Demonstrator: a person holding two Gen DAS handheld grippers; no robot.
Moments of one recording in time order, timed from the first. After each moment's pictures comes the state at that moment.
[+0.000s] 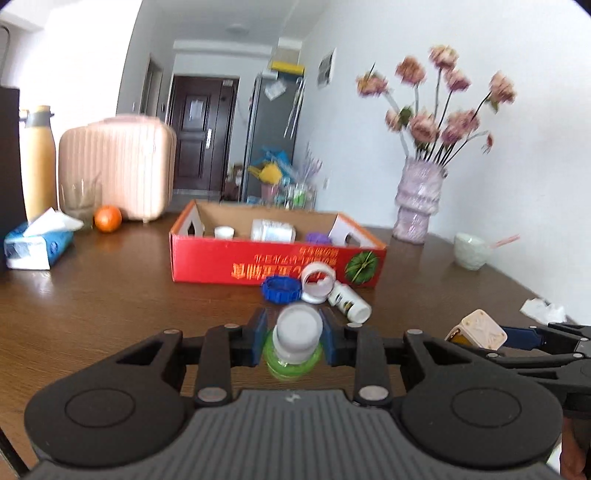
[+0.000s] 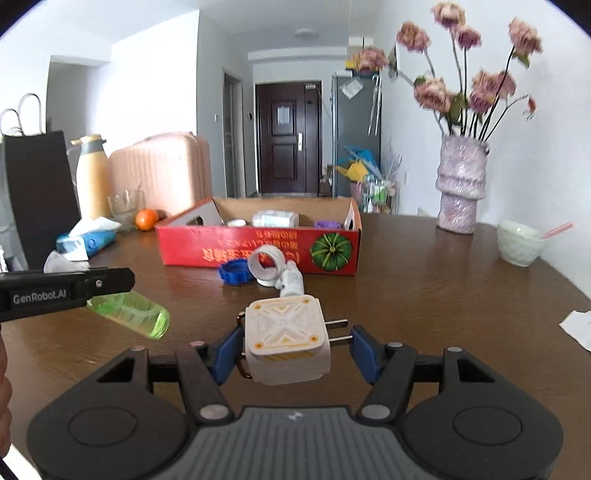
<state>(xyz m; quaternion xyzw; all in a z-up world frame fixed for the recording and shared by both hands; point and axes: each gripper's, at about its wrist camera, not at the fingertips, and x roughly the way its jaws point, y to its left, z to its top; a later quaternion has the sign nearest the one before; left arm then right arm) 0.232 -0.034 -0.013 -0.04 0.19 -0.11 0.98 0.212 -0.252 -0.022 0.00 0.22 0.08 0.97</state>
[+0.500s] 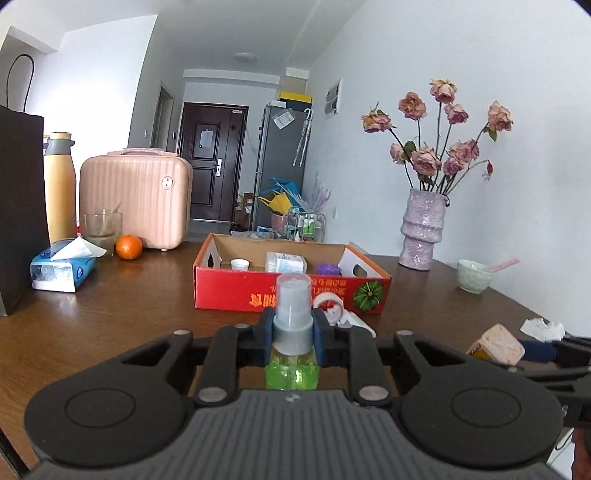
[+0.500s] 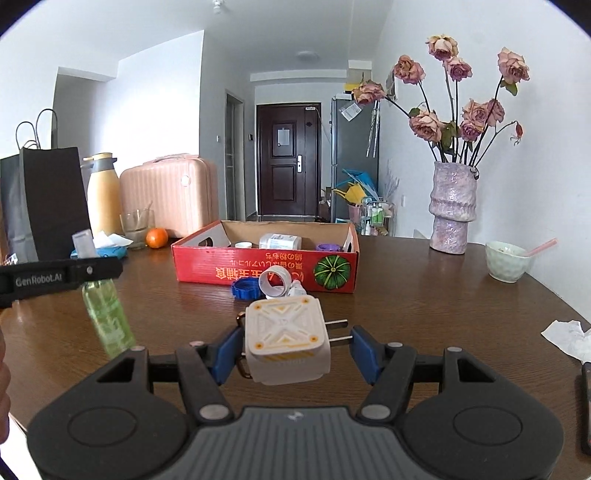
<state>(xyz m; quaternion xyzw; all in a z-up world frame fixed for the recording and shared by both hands) 0.209 -0.021 0.005 -0.04 0.15 -0.09 0.98 0.188 -0.251 -0.012 0.00 0.20 0.08 0.98</state>
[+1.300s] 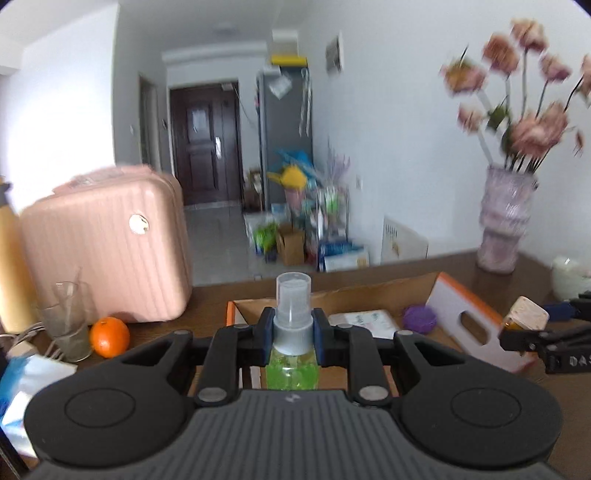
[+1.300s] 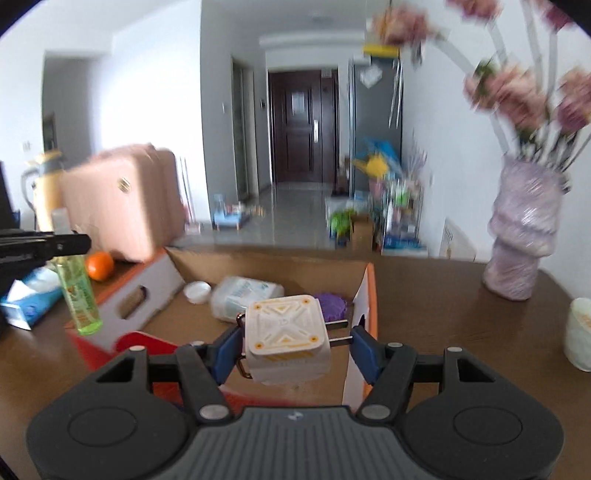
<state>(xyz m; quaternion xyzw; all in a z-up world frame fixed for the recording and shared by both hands) 0.520 0.000 0.043 0.05 0.21 -0.08 0.97 0.523 -0.256 0.006 0.00 0.29 0.11 0.95</state>
